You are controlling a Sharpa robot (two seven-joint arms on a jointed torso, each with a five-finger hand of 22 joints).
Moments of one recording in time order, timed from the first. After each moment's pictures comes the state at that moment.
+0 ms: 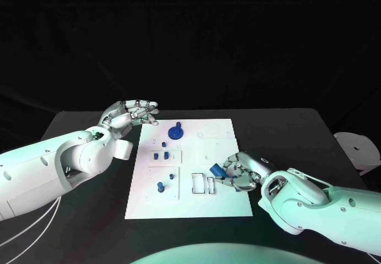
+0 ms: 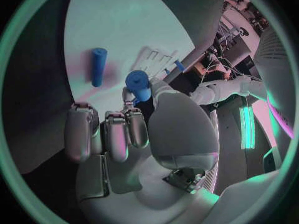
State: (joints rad) left arm 1.09 -0.91 0.05 1.51 -0.07 -0.21 0.37; left_hand 1.37 -0.20 0.47 0.06 0.33 0.90 0.20 0.34 0.16 1.11 0.12 0.31 0.08 0.98 0.06 0.82 0.31 0.18 0.99 0.15 0.61 0.39; right arm 0.98 -1.00 -0.13 1.89 -1.46 -0.59 -0.44; right_hand 1.24 -0.10 0.18 0.28 0.28 0.94 0.09 0.44 0.55 1.47 0.00 1.42 1.31 1.47 -0.07 1.54 1.31 0.06 1.47 0.05 1.34 1.31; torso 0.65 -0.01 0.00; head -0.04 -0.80
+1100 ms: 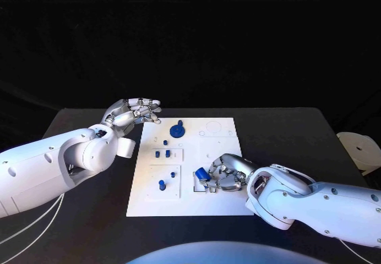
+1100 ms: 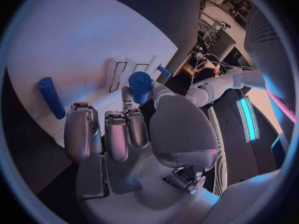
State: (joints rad) left arm 1.09 -0.90 0.05 1.51 -0.07 -0.21 0.37; left_hand 1.37 -0.20 0.47 0.06 0.33 0.90 0.20 0.34 0.16 1.11 0.12 0.31 0.08 0.98 0.06 0.82 0.31 0.18 0.99 0.15 0.61 0.39; right arm 1.01 -0.89 -0.13 1.86 -1.30 -0.47 -0.40; right_hand 1.17 -0.06 0.18 0.29 0.26 0.95 0.11 0.44 0.55 1.47 -0.01 1.42 1.31 1.47 -0.07 1.54 1.31 0.06 1.47 0.04 1.33 1.31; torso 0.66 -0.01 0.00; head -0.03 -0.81
